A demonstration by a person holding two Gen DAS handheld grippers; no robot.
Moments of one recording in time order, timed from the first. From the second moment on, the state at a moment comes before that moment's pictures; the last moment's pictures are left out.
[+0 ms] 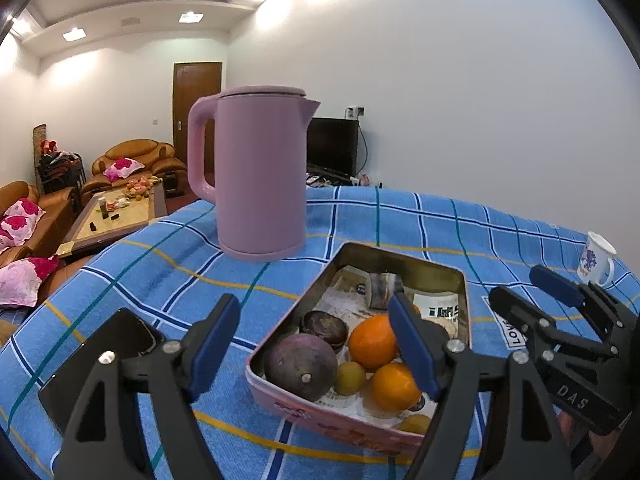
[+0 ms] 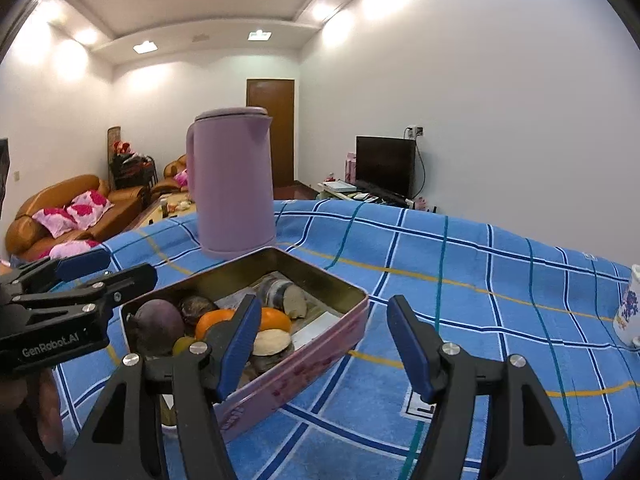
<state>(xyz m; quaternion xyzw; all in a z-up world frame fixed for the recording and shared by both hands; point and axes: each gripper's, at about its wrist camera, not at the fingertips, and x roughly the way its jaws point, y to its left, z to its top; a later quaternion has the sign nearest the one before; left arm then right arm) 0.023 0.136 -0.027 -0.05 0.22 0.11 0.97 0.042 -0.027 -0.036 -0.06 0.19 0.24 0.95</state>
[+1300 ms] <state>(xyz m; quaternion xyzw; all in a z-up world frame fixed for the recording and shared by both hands) 0.022 0.121 -0.022 -0.04 0.22 0.11 0.97 0.036 -0.037 -0.032 -0.04 0.18 0.22 0.96</state>
